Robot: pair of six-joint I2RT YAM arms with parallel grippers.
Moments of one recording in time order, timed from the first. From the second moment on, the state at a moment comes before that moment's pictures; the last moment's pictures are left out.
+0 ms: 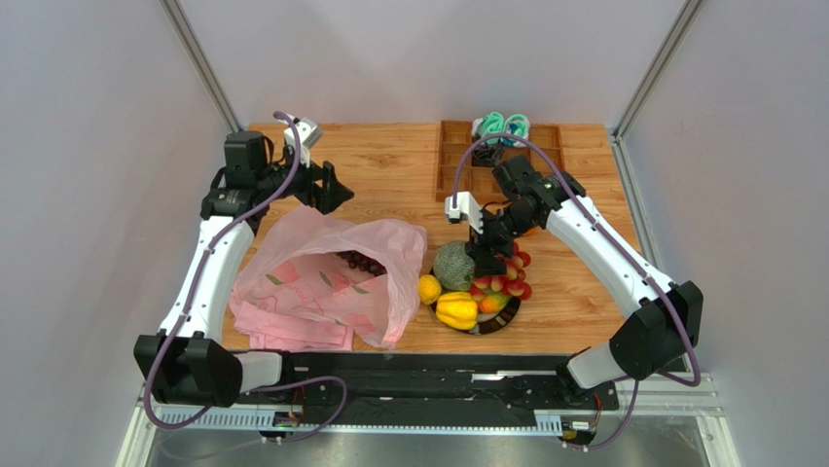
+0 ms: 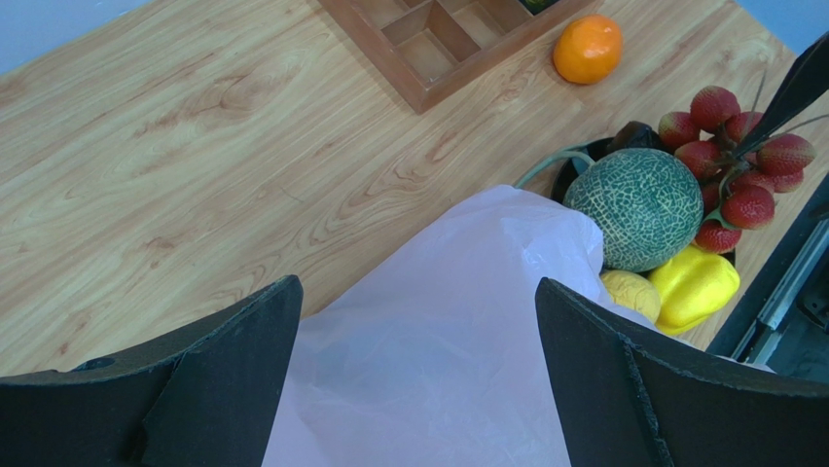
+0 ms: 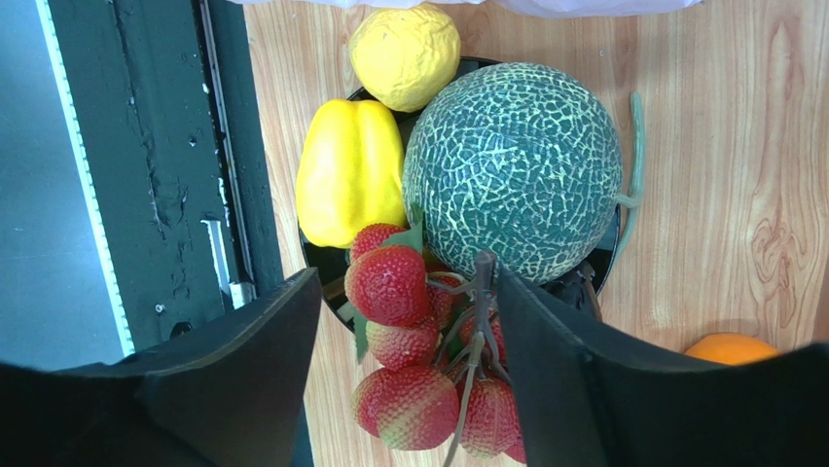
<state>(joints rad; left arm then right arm) -0.06 1.25 1.25 -0.51 0.73 0.19 0.49 1.47 1.41 -1.18 -0.61 -0.86</state>
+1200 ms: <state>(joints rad) -0.06 1.27 1.25 -0.50 0.73 0.19 0.11 1.45 1.05 -1.28 -0.18 -0.96</state>
